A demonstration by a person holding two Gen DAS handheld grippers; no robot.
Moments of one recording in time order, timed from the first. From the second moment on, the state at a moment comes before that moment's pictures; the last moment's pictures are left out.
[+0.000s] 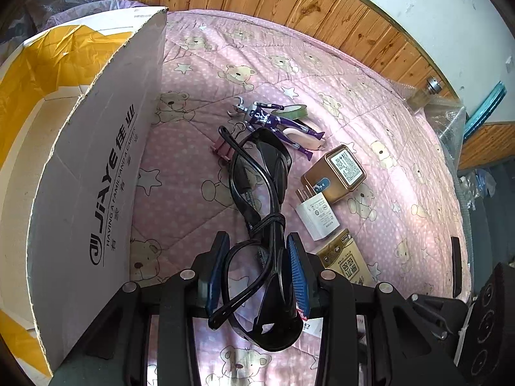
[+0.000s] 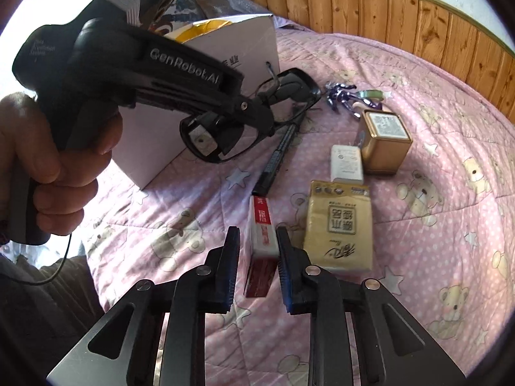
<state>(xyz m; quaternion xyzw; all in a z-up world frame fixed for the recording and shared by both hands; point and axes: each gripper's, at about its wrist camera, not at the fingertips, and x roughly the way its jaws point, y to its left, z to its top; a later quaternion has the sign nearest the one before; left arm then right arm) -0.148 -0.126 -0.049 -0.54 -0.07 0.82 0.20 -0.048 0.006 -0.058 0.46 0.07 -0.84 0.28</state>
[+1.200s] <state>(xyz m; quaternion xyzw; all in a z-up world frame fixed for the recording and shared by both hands) -0.086 -0.157 0.016 -0.47 -0.11 0.84 0.25 -0.035 0.010 0.021 0.42 -0.05 -0.89 0.19</state>
